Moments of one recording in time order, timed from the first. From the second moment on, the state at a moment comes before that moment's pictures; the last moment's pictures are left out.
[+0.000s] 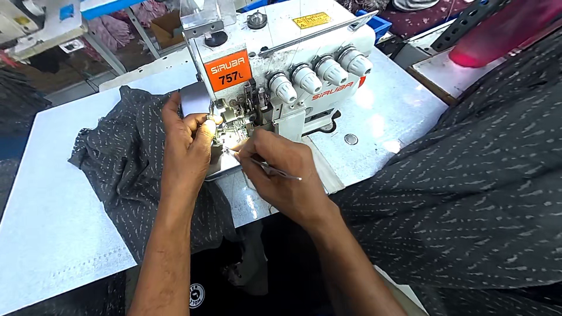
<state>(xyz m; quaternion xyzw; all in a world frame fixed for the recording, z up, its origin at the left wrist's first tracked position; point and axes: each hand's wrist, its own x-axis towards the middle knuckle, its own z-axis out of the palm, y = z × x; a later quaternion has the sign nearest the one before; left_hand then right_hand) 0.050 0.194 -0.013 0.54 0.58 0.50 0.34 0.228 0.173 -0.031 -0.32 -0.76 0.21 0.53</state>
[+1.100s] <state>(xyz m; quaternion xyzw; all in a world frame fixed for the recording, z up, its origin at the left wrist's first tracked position) 0.053 0.193 -0.012 0.54 0.58 0.51 0.33 0.203 0.179 -0.044 -0.40 -0.66 0.16 0.62</state>
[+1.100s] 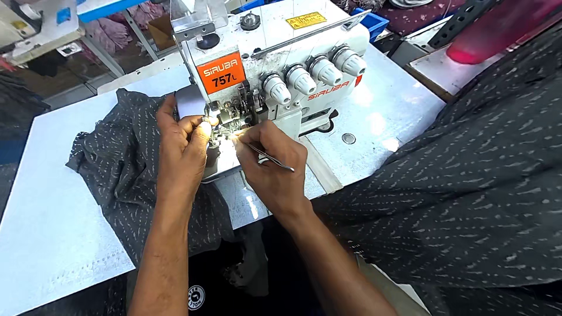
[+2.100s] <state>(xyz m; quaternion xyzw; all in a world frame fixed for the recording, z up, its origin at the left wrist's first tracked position) 0.051 0.194 -0.012 0.54 0.58 0.51 0.34 0.213 0.171 -0.031 -0.42 -0.65 0.25 0.58</state>
